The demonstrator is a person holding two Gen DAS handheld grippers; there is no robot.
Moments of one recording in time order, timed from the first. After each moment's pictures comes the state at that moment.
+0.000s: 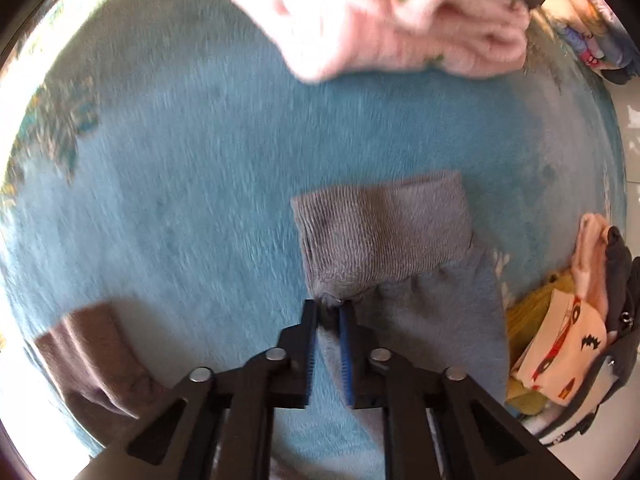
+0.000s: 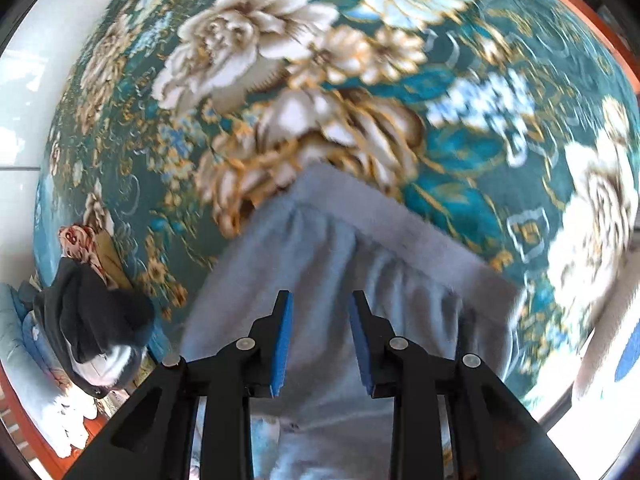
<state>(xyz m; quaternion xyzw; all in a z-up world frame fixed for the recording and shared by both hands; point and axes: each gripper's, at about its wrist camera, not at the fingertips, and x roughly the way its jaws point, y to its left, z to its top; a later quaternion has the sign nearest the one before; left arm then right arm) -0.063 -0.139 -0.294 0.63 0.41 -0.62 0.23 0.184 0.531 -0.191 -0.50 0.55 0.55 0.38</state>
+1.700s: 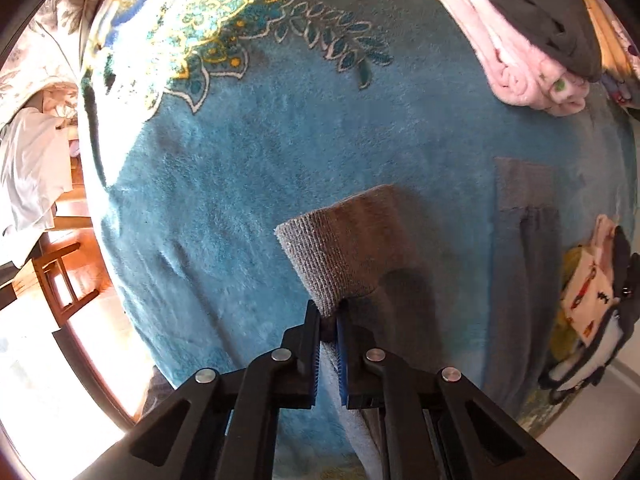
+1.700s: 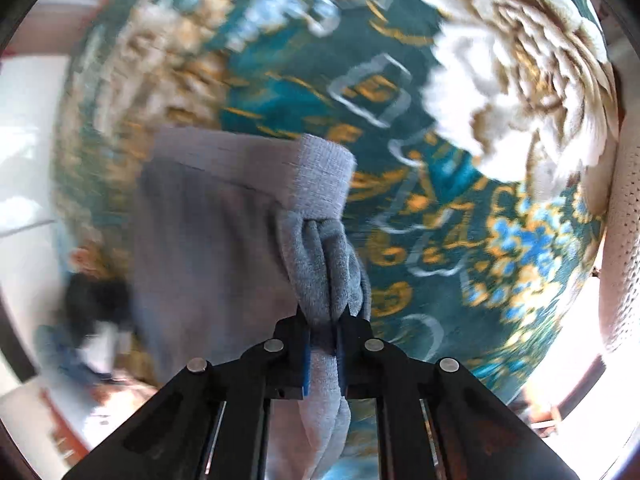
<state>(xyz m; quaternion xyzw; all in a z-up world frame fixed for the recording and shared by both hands) 0.034 -0.204 -0.251 0.65 0.45 -0.56 0.26 0.339 0.486 -0.219 -0.42 0.65 0.52 0.36</state>
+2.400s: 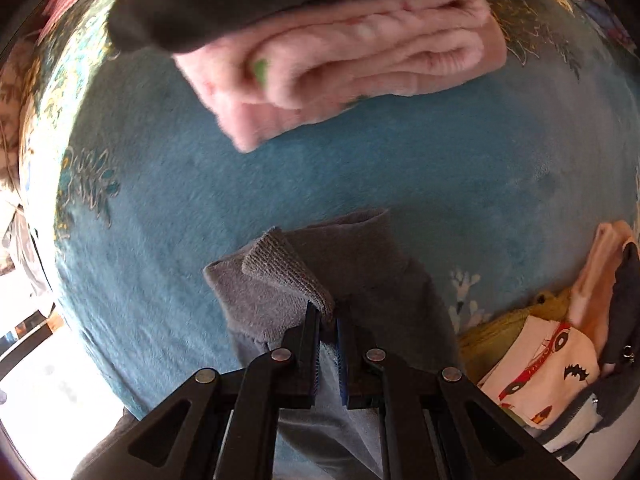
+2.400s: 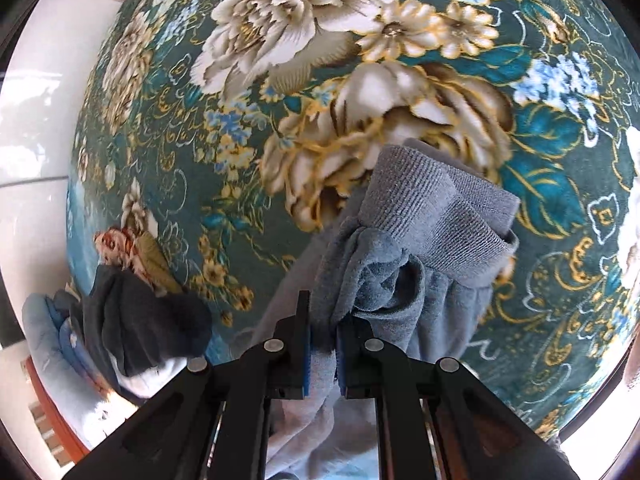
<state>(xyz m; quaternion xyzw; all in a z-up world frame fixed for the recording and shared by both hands) -0.305 -0.142 -0.275 0.71 0.34 -0.55 0.26 0.114 0.535 -0.209 -0.46 0.61 0.55 0.34</state>
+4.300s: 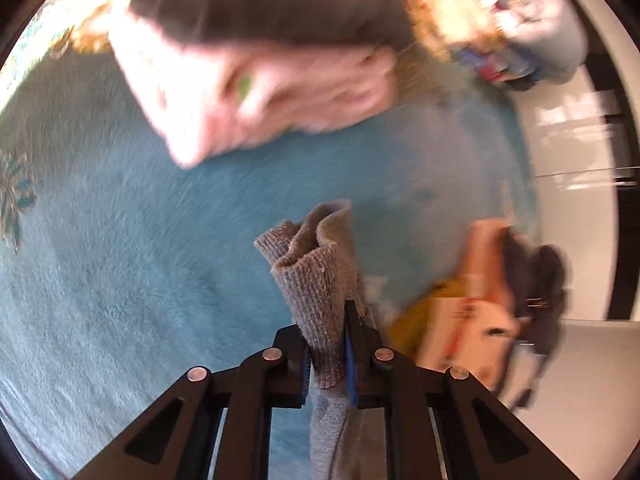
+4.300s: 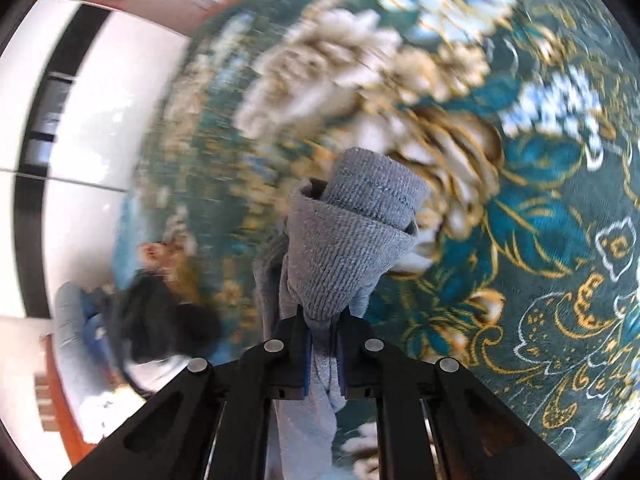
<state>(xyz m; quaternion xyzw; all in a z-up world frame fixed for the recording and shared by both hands) -0.309 -0.130 -0.266 0.51 0.47 -0.71 0.09 0.193 0.516 -0.189 -0.32 0.58 0.69 0.29</state>
